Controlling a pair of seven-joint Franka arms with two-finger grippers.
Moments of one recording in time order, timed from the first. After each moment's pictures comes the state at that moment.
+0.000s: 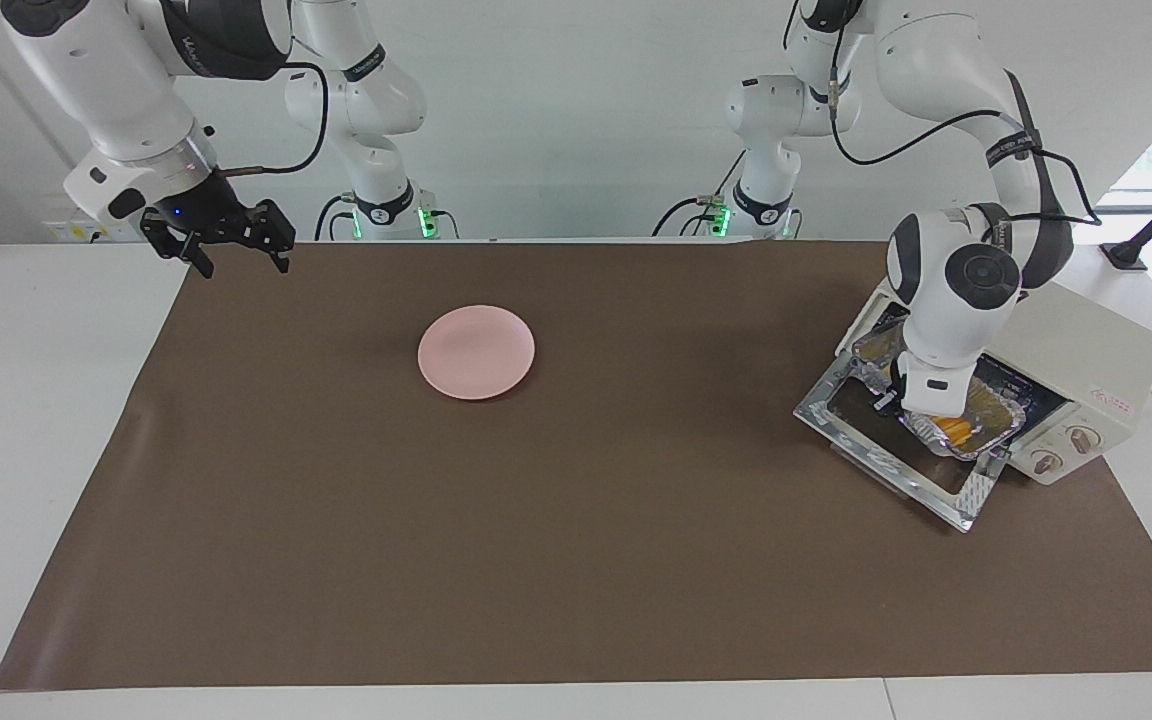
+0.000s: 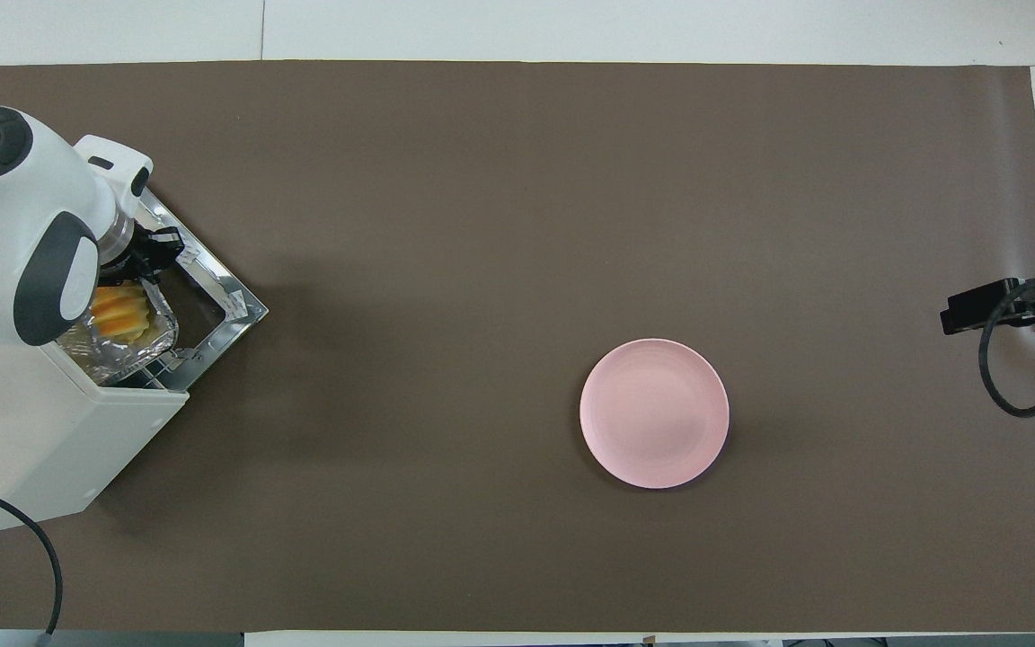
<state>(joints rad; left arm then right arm) -0.10 0.26 -0.01 -1.83 0.20 2.04 -0.54 -0.07 -0.08 0.02 -1.73 0.01 1.56 -0.11</state>
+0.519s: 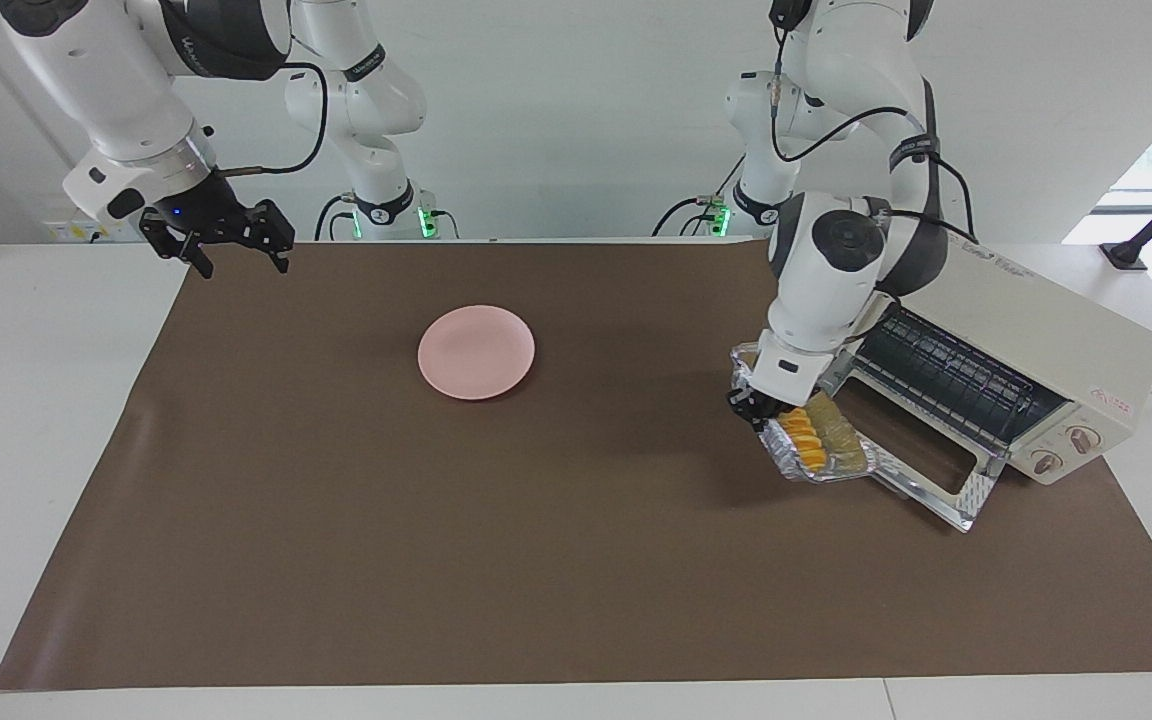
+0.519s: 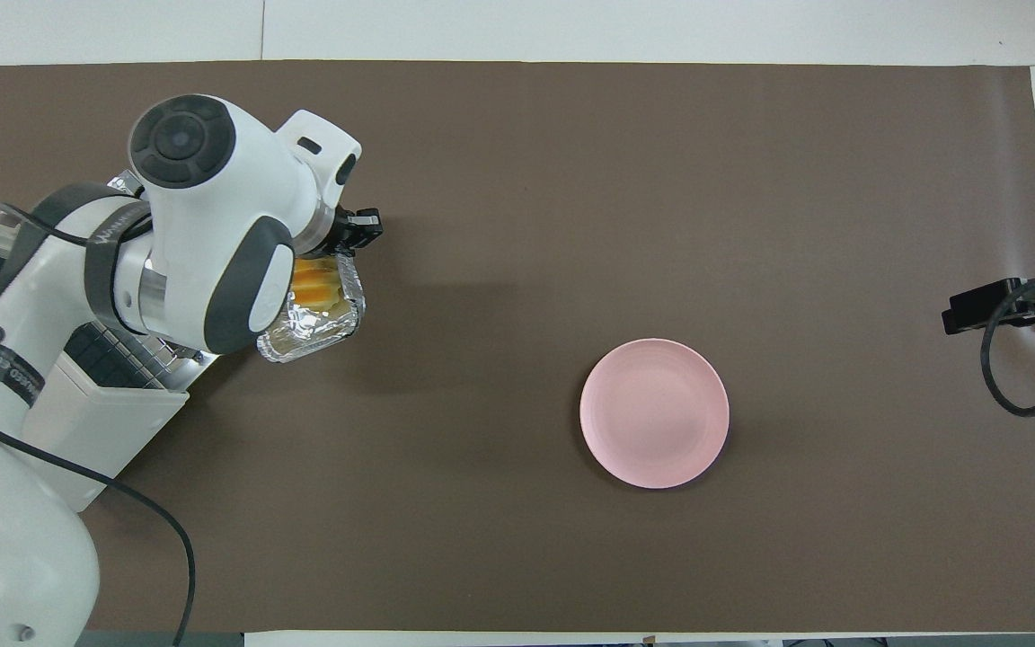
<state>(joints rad) -0.40 0.31 -0.03 -1.71 -0.02 2.08 -0.53 -0.07 -0.08 0.01 -1.73 0.01 1.56 -0.11</state>
